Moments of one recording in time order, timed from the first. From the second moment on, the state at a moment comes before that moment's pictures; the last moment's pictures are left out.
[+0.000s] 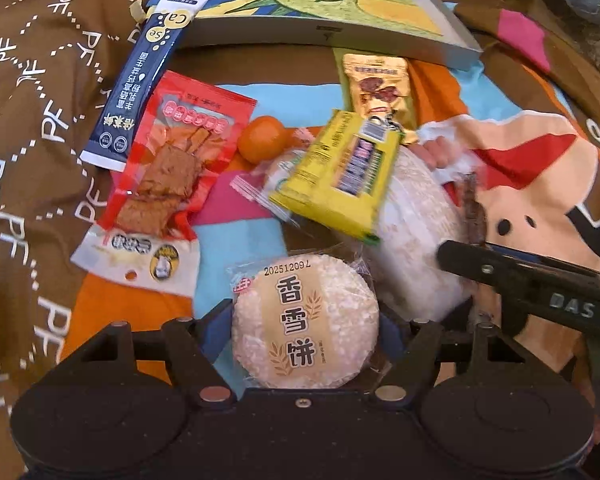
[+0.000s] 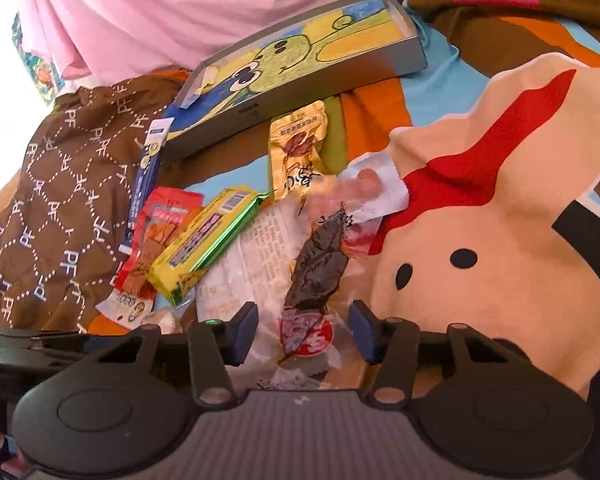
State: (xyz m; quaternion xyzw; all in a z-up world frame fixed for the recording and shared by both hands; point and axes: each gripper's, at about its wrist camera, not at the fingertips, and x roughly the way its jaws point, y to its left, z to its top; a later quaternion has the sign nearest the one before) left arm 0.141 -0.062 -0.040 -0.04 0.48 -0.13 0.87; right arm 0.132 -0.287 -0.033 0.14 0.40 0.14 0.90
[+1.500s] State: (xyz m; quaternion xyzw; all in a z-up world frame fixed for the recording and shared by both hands) left arm 0.182 -0.043 0.072 -0.07 0.33 -0.08 0.94; right arm 0.102 -0.254 0.054 -0.07 0.18 0.11 0.97
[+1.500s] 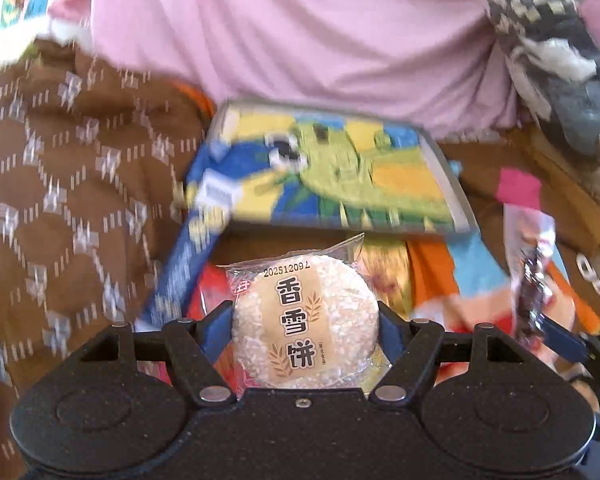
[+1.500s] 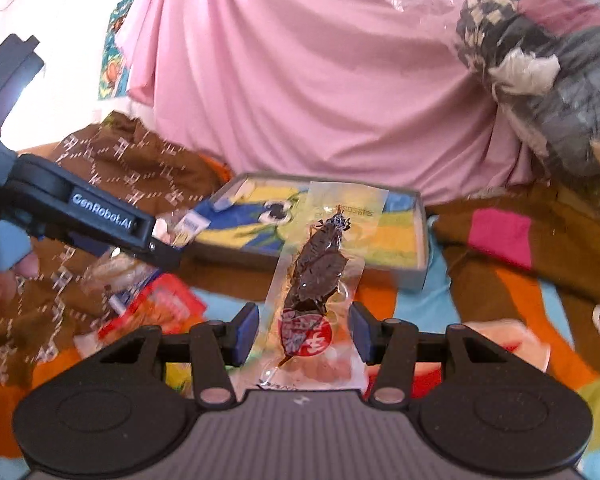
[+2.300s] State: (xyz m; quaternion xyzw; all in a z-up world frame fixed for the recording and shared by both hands) left arm 0.375 -0.054 0.060 -0.07 0.24 -0.07 0.97; right arm 0.324 -0.235 0.049 -0.04 0.16 0.07 0.98
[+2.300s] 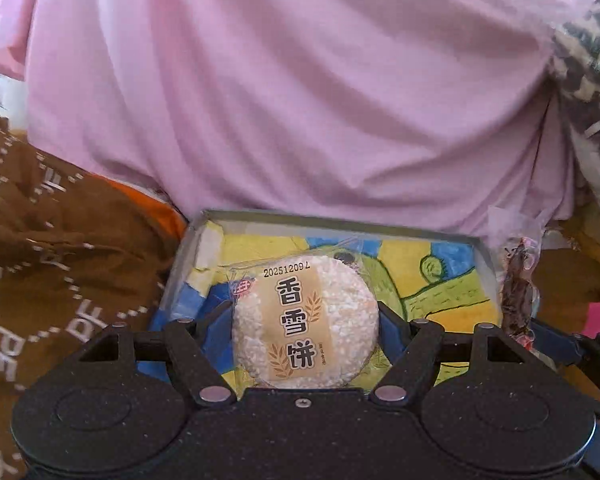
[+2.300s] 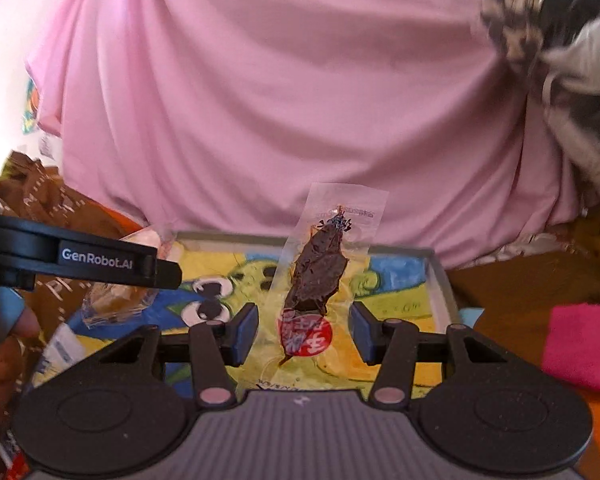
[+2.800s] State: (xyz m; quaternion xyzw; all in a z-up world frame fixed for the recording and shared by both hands) left arm 0.398 -0.078 0.007 -0.05 0.29 -0.08 0.95; right arm 0.355 -0.247 -0.002 -0.04 0.22 0.07 0.97
